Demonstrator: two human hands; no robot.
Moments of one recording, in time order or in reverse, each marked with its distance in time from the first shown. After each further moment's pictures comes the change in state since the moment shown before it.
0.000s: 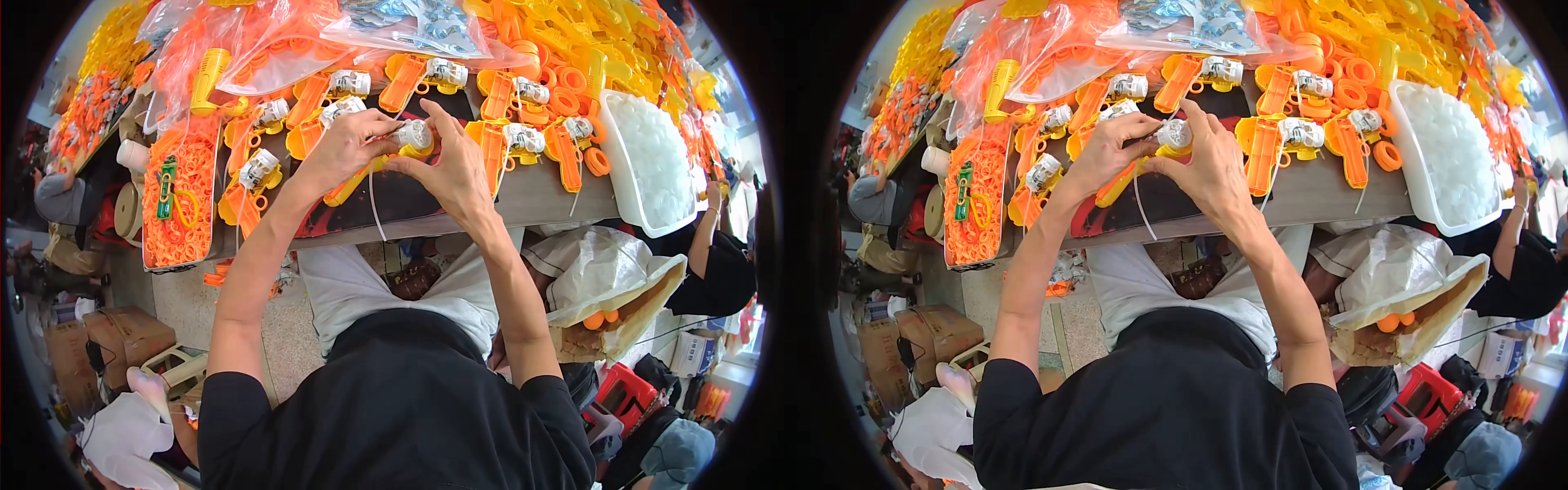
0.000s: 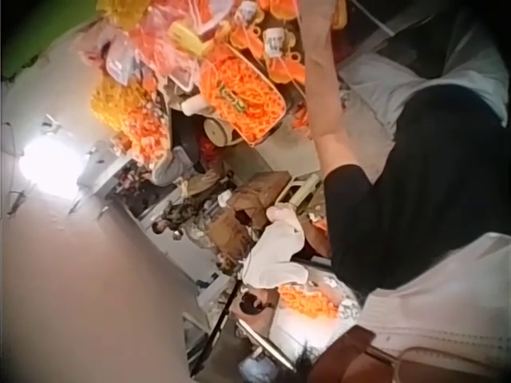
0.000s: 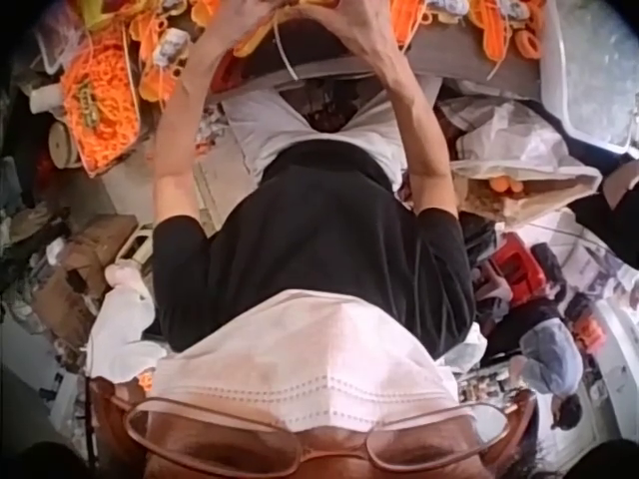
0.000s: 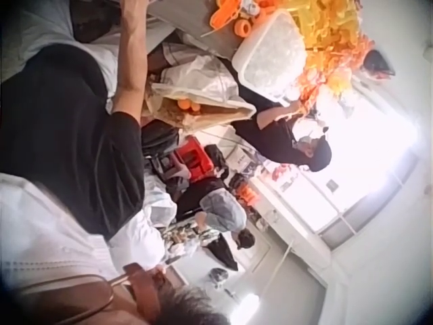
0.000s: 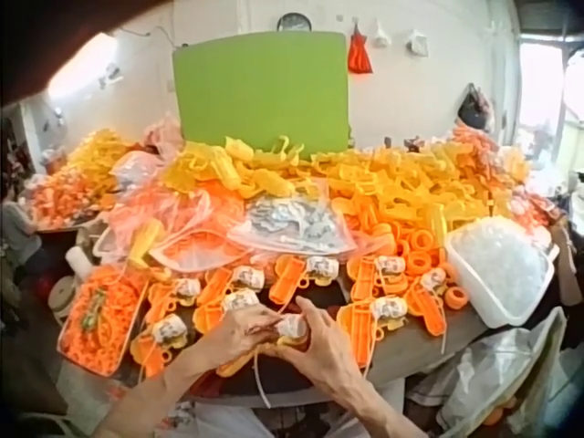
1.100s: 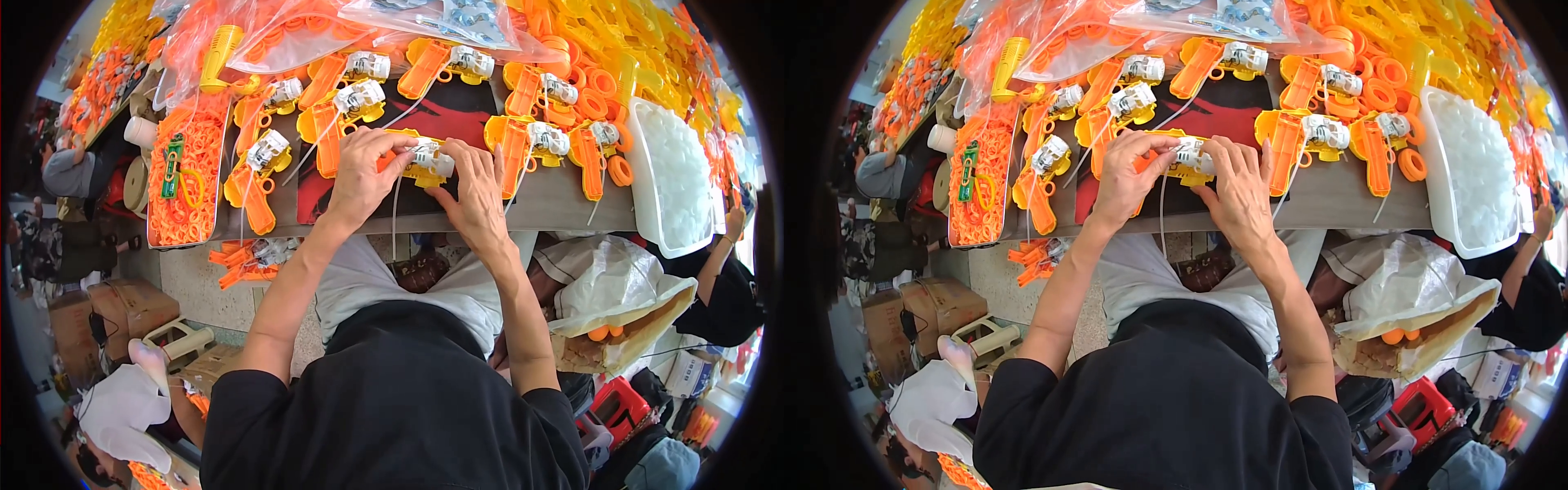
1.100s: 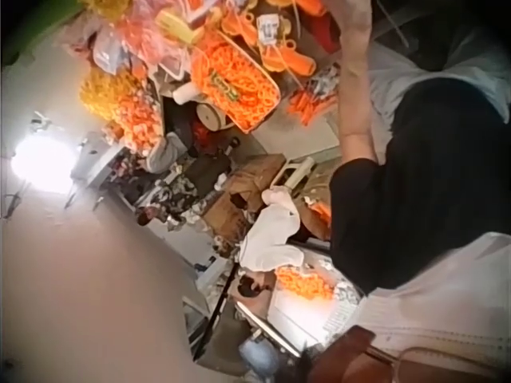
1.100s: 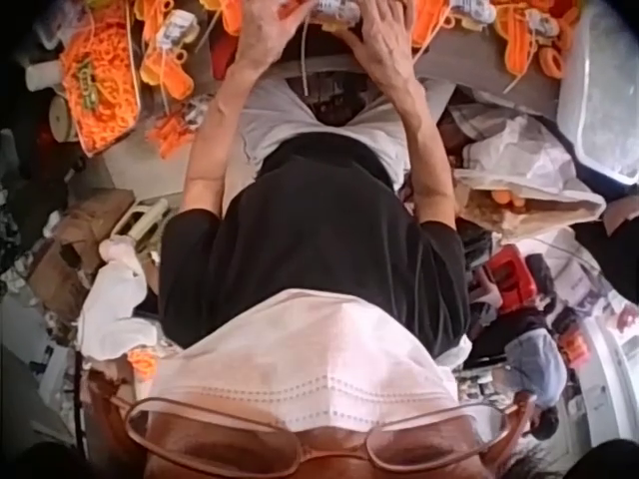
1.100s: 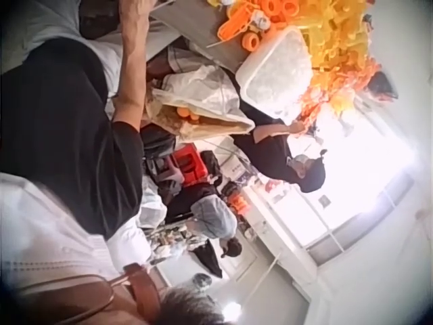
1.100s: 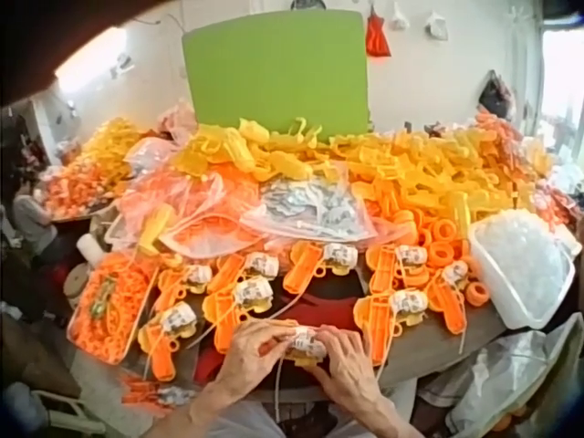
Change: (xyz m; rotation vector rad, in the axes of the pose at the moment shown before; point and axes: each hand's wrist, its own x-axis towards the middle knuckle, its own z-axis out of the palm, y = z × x) left_hand -0.034 0.007 0.057 0.259 0.431 -0.049; right_hand -0.046 0.048 0.013 -0.275 -0.019 -0.189
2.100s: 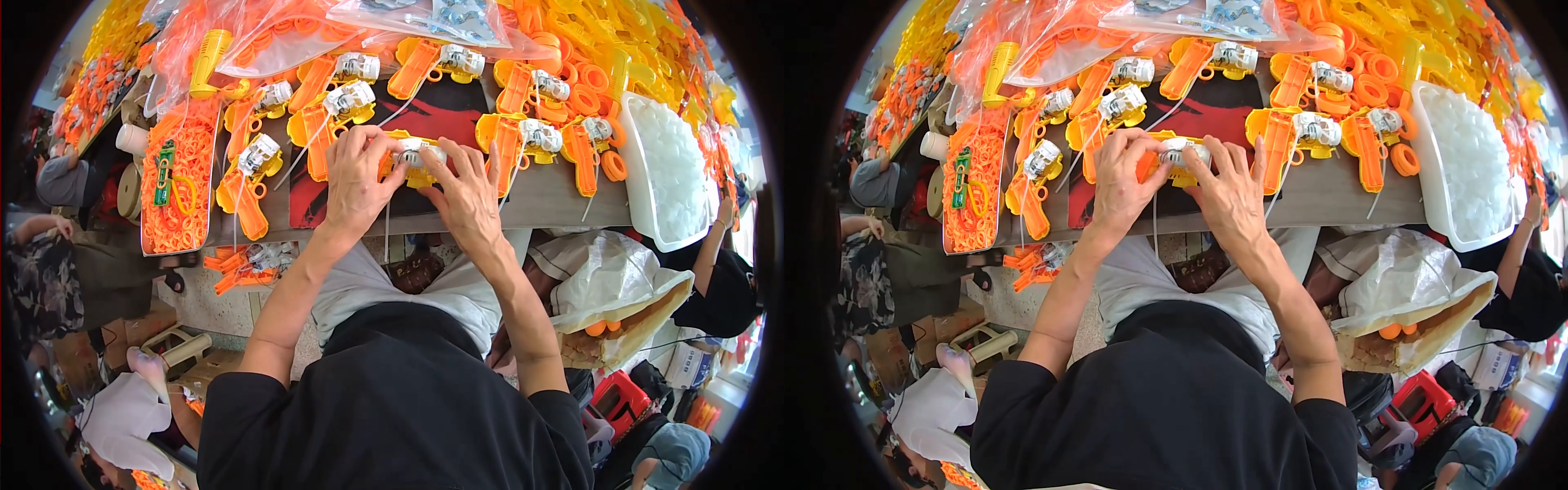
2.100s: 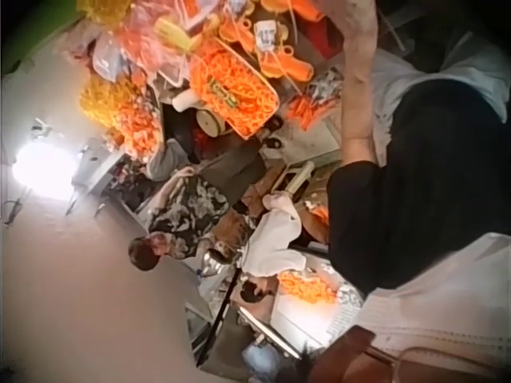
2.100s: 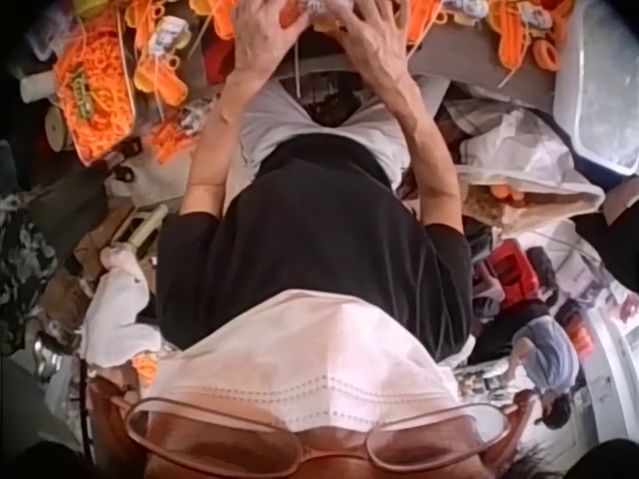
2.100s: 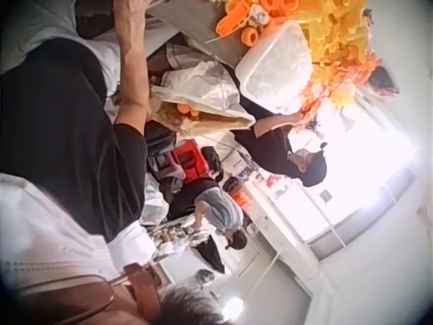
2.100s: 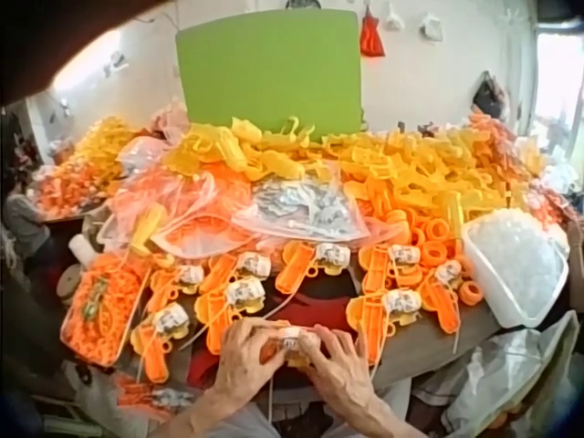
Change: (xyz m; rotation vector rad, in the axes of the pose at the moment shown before) left_hand -0.009 0.008 0.008 0.217 0.053 -0.033; right_hand 0.001 -0.005 -0.003 -0.177 -0.022 -0.067
